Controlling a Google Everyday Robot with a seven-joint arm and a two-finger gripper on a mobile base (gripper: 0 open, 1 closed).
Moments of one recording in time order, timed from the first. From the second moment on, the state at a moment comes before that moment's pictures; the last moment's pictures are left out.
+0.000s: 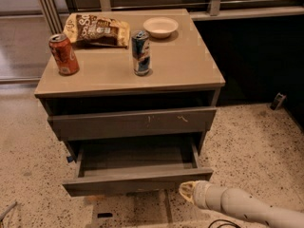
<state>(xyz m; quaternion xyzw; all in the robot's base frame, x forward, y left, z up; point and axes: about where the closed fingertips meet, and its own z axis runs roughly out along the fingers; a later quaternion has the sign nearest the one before) 0.473 -0.132 0.398 -0.62 0.68 0.05 0.40</state>
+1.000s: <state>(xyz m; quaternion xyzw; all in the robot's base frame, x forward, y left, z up) 0.533 -0.126 0.404 -0.60 0.64 -0.01 0.49</state>
